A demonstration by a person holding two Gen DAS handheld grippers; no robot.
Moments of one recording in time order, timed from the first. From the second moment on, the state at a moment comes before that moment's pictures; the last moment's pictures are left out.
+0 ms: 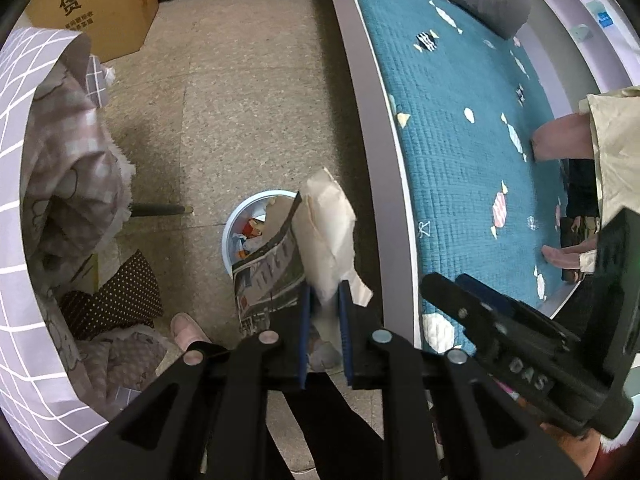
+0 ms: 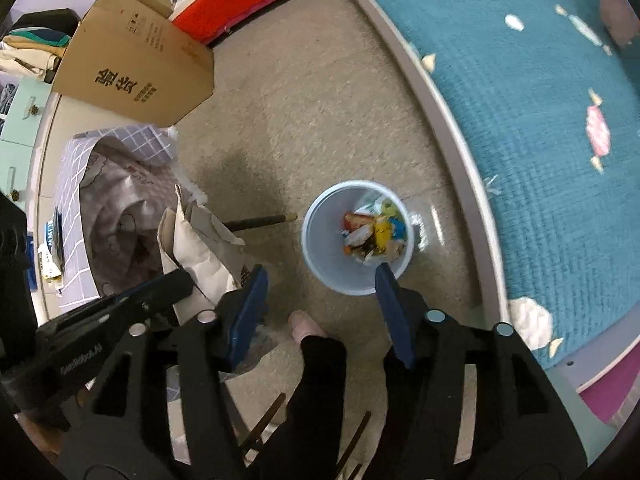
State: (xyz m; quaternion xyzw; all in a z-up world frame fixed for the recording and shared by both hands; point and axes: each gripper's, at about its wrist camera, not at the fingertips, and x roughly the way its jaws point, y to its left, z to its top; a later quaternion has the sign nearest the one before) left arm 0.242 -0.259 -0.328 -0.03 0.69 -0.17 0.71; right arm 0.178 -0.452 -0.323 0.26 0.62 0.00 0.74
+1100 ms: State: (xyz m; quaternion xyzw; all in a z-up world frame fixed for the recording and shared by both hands) left arm 0.236 -0.252 -0.280 -0.05 0.67 -0.12 0.73; right arm 0.165 -0.459 -0.272 0.28 0.59 0.02 0.76
